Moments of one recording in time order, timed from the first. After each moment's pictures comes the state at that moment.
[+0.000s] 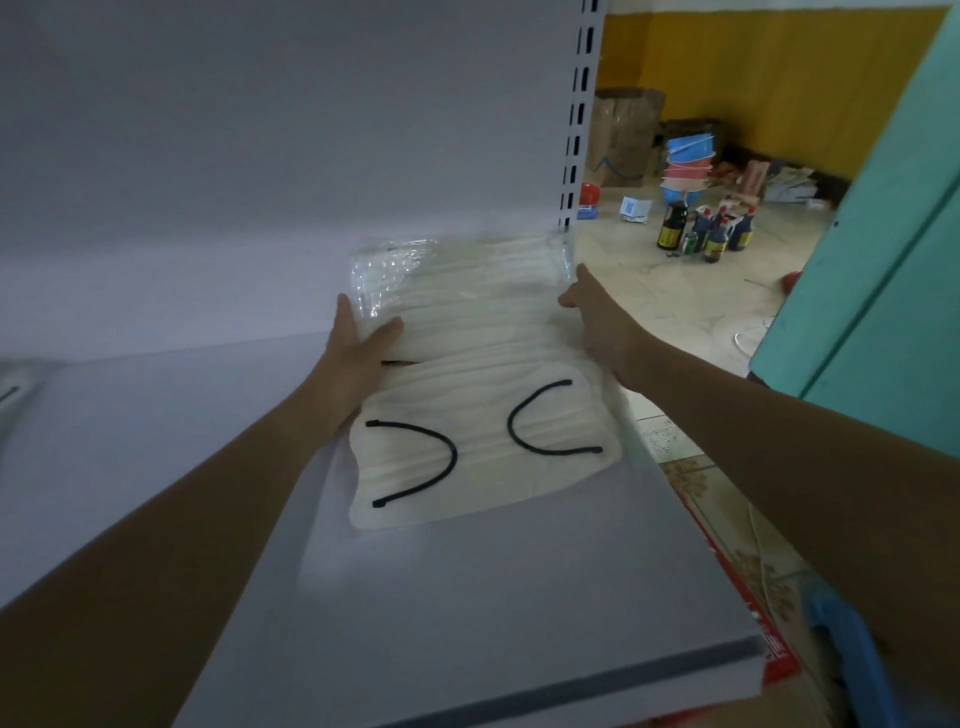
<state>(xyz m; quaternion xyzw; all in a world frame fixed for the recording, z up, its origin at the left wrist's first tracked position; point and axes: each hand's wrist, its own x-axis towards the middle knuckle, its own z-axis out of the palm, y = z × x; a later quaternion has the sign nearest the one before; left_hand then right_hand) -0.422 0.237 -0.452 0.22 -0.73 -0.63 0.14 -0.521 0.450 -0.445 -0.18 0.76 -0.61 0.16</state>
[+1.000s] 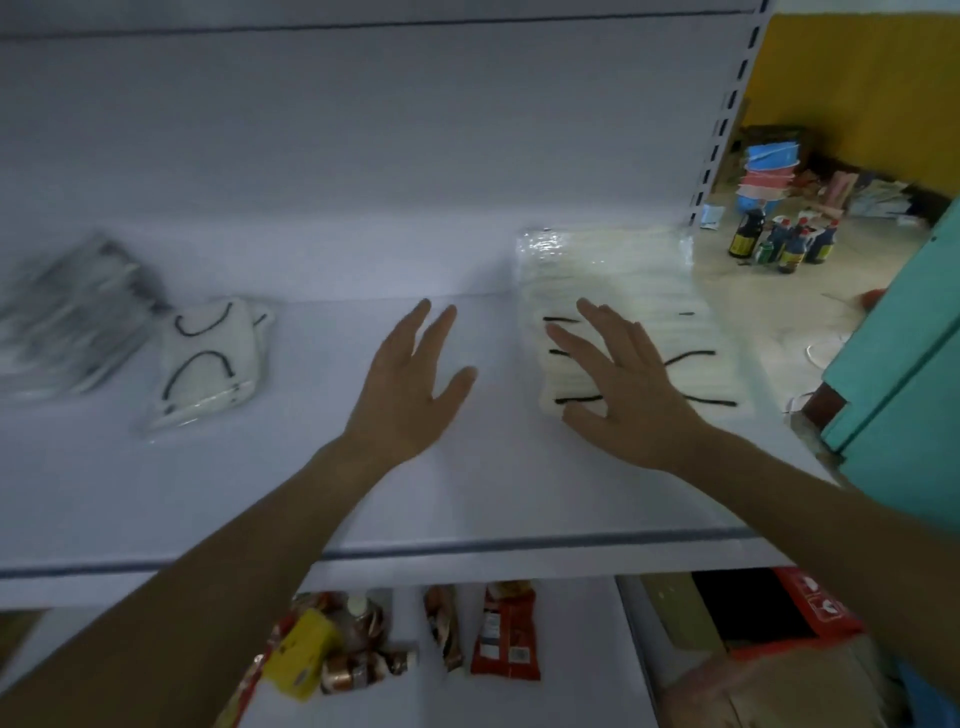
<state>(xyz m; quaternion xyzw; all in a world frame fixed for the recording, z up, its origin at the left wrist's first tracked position) -0.255 0.190 -0.443 0.08 -0.95 -0.23 0.22 -0.355 0.392 -0.445 -0.45 0.86 -0.21 -0.08</state>
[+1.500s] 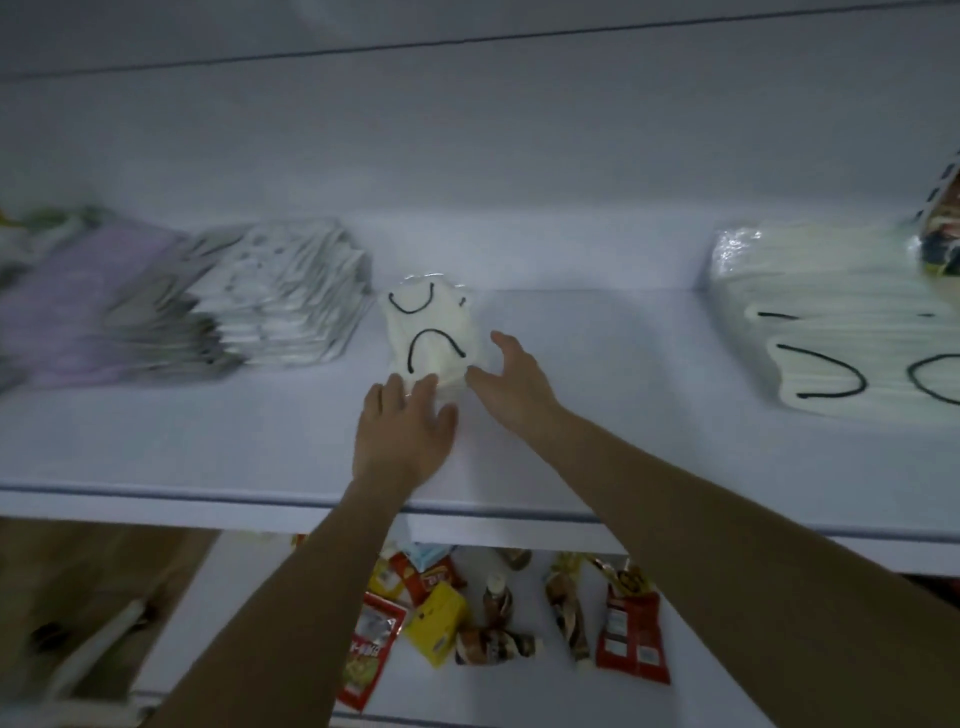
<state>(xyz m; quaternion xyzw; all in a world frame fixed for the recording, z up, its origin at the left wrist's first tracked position) -0.122 0.021 -0.489 0.31 -0.94 -0.12 0.13 -0.213 0.121 -0.440 -0.25 0.82 -0.48 0.19</state>
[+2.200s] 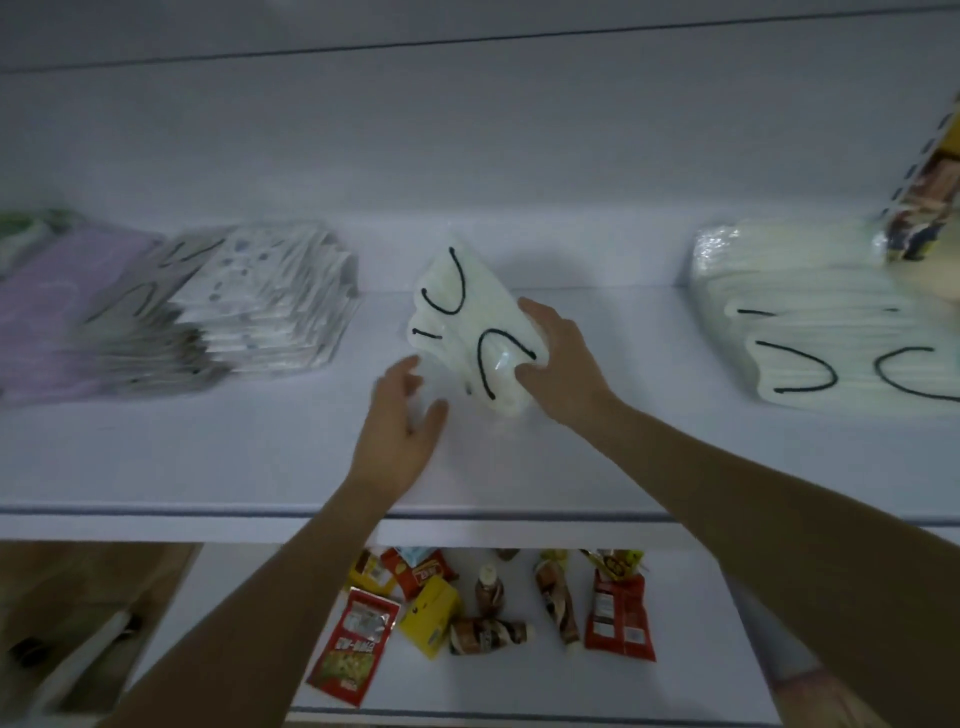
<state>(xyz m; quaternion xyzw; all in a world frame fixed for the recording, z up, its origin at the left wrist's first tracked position) -0.107 0.034 -0.461 0.23 -0.84 -0.43 0.24 -0.239 0.159 -0.431 -0.32 0.81 -0.49 0.09</state>
